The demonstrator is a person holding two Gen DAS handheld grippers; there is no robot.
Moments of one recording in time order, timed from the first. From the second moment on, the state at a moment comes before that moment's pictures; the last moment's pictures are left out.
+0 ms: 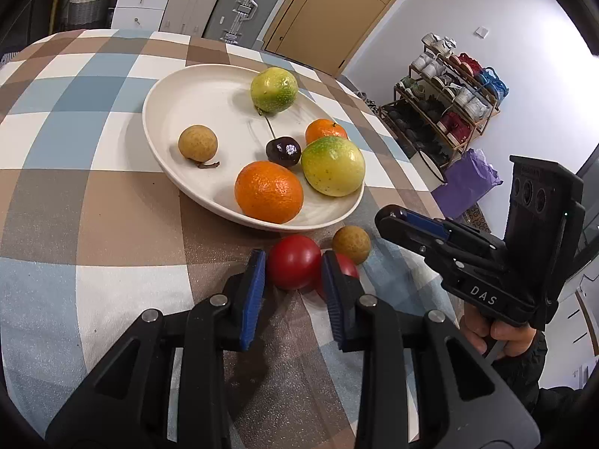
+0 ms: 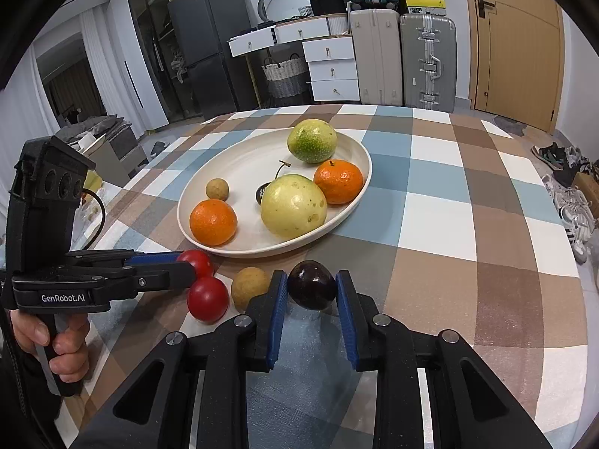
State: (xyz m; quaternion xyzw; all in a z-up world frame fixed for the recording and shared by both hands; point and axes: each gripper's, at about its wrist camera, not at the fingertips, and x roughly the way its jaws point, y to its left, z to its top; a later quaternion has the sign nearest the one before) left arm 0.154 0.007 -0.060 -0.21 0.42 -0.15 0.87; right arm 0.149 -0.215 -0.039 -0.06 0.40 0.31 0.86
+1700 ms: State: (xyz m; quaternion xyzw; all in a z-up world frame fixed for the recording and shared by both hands) left arm 0.111 0.018 0.011 -0.13 0.31 -0.07 0.94; right arm 0.140 -0.209 0.000 -0.04 0.34 0.34 0.88
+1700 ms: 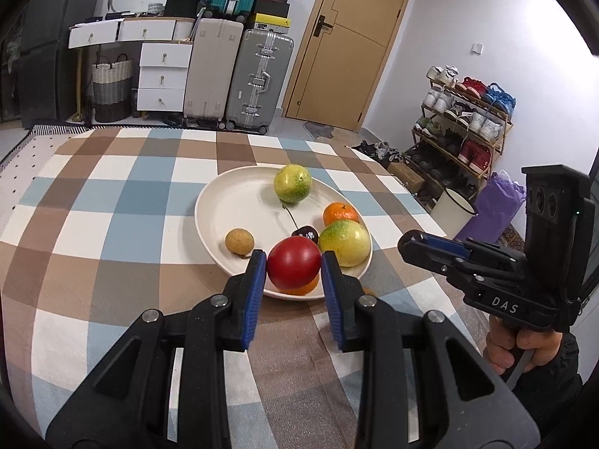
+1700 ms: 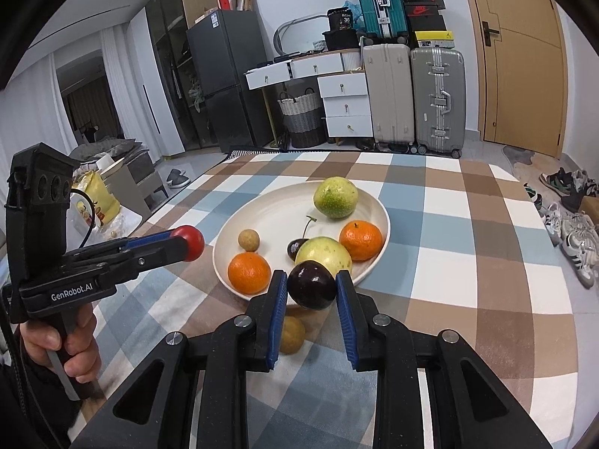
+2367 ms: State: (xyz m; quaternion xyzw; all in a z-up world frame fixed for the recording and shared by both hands) left arm 0.150 0.023 0.036 -0.11 0.31 -0.05 0.94; right arm 0.174 -0.184 0.025 -0.01 0.34 0.33 0.88
